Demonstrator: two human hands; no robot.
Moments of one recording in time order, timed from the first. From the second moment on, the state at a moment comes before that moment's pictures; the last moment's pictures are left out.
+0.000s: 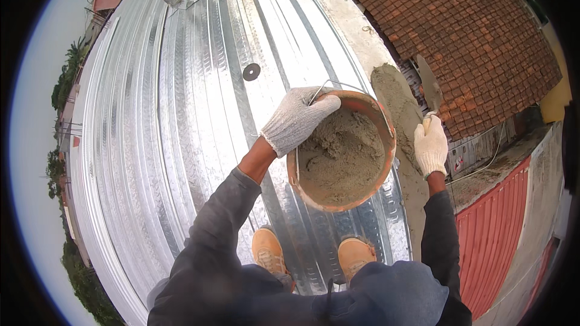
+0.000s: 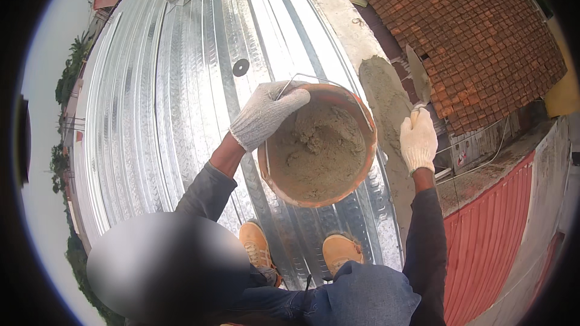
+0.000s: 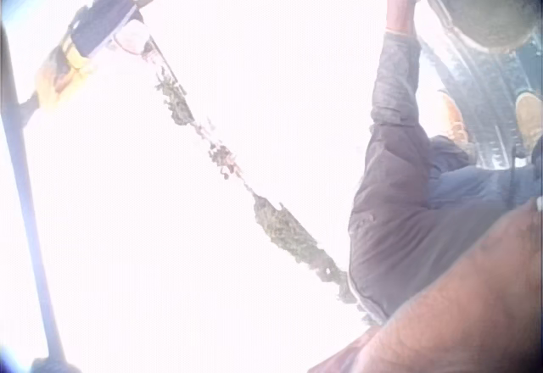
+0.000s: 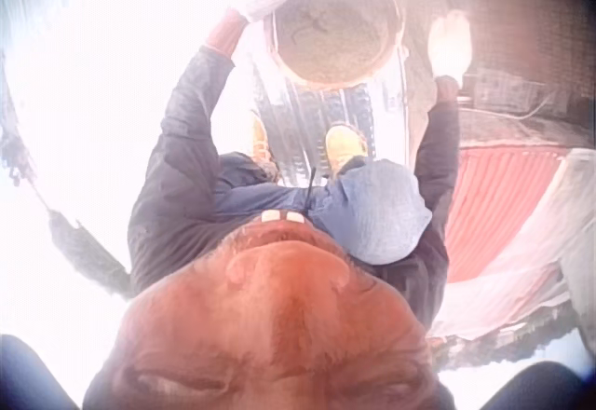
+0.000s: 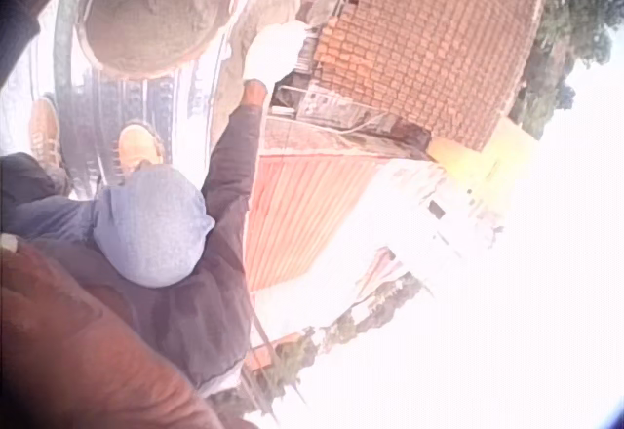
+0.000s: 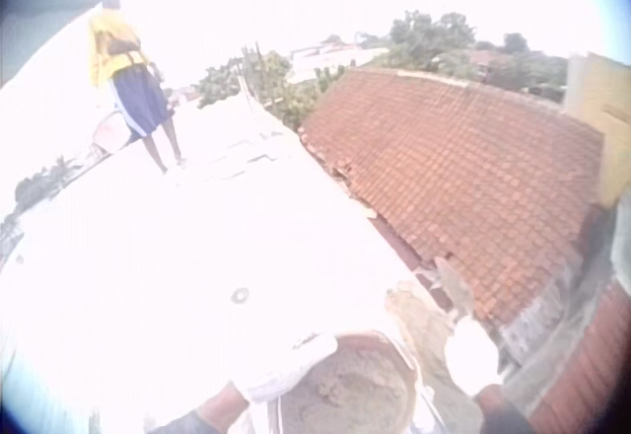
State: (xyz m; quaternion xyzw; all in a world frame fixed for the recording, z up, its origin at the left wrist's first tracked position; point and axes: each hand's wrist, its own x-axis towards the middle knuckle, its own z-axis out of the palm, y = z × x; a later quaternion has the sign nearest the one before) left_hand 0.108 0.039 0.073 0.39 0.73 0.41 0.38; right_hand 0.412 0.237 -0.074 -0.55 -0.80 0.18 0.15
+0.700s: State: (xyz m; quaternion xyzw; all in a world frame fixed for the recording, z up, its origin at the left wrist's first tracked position) left_hand 0.152 0.081 0.100 0.60 0.67 0.26 0.35; right_hand 0.467 0.087 -0.103 -0.57 -0.44 0.57 0.40
